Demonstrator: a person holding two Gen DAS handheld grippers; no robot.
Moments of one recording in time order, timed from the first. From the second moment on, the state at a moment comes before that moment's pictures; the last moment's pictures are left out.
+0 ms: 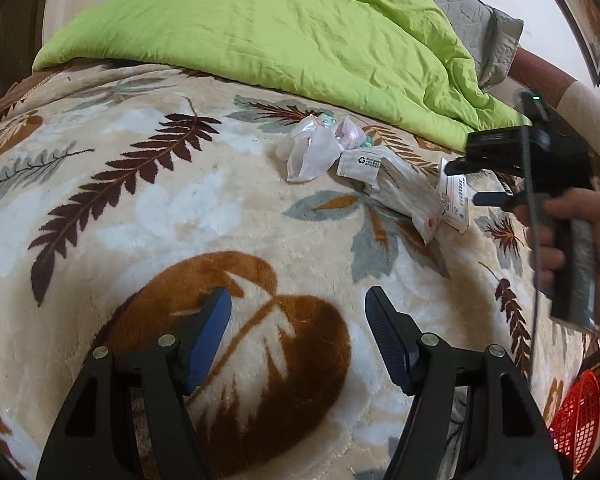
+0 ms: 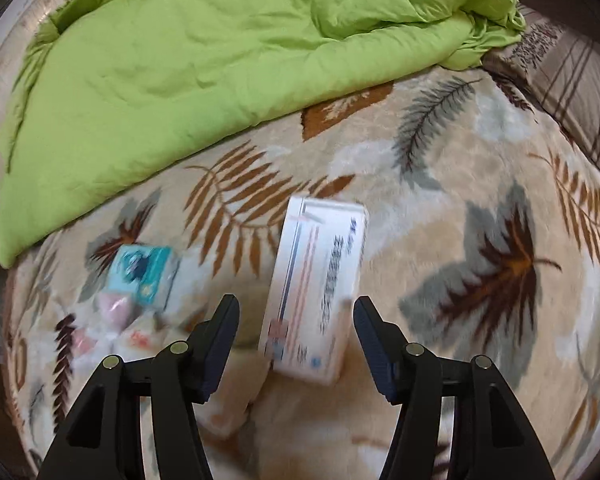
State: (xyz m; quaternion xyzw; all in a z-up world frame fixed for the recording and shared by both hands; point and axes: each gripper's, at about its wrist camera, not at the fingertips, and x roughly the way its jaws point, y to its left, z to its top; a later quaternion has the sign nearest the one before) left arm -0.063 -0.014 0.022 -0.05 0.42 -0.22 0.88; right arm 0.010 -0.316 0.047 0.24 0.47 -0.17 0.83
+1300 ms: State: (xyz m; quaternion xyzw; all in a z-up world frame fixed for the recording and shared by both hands) left arm -0.021 0.001 0.023 -0.19 0.44 -0.22 0.85; right arm -0.186 -0.248 0.056 0.29 0.37 0.04 0.88
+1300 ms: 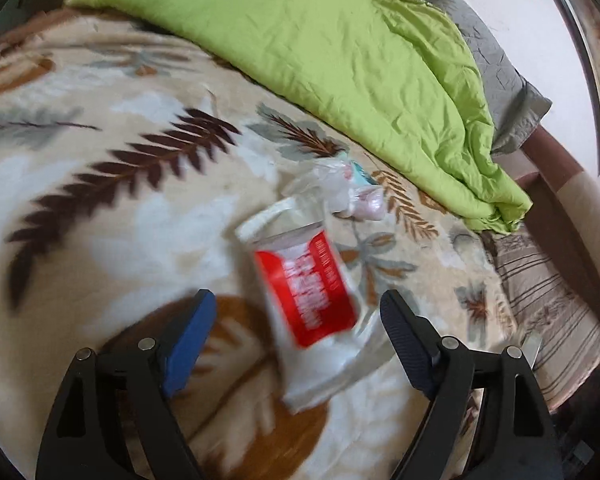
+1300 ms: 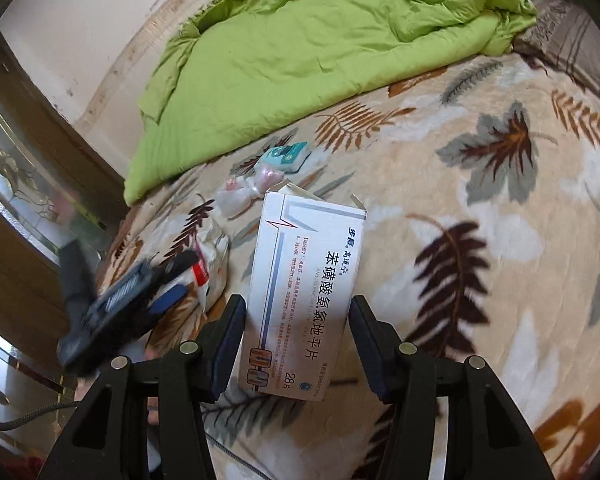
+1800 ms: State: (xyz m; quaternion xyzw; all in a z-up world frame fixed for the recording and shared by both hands) left arm -0.027 -0.022 0.021 -0.08 0.41 -0.21 0.88; right arm -0.196 -0.248 0.059 0.29 0.33 0.03 0.90
